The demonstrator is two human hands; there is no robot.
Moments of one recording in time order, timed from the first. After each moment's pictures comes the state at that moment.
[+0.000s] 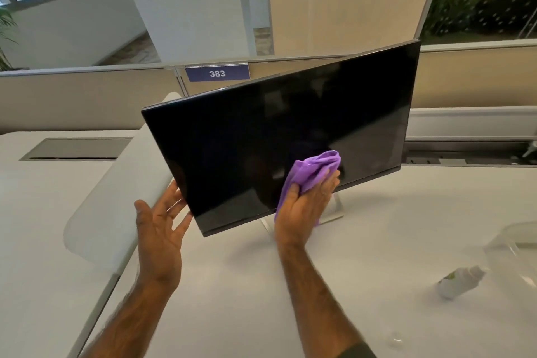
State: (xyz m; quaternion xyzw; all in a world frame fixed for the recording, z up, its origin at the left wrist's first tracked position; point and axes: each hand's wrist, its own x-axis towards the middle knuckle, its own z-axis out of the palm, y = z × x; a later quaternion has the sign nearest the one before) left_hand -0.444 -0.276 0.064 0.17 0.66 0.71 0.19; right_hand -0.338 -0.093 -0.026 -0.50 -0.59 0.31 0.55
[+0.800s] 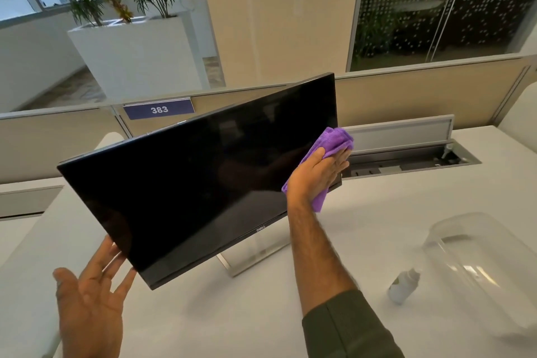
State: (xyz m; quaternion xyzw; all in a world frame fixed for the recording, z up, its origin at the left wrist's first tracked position) left_hand -0.437 -0.270 0.075 0.19 0.58 0.75 0.25; right_hand -0.278 0.059 0.049 -0.59 -0.43 0.33 0.60
